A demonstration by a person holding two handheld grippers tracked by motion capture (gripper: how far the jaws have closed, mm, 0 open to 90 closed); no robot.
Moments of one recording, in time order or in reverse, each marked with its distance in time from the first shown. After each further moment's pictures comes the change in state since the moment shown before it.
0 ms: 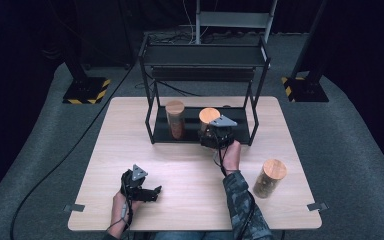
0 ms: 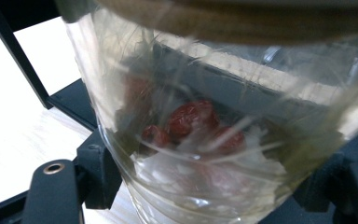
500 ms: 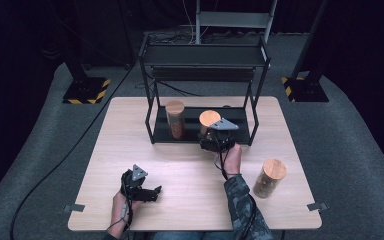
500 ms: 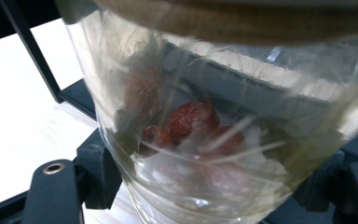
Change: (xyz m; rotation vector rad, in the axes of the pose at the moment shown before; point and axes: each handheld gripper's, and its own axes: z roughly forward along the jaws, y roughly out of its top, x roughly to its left) left arm 0.000 0.000 0.000 0.000 0.001 0.001; right arm 0.004 -0.006 -0.009 -0.004 0.013 -0.005
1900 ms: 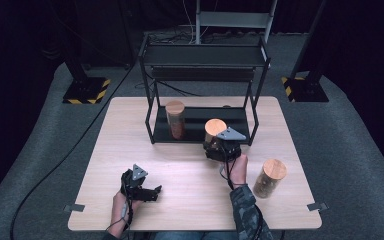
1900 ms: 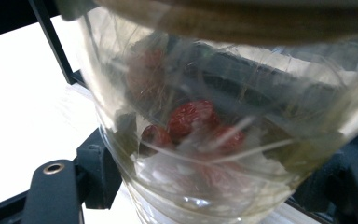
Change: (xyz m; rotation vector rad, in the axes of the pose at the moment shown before) left arm 0.000 0.001 0.001 0.002 0.002 -0.002; right arm 0.000 -0.023 -0.025 -0.008 0.017 0.008
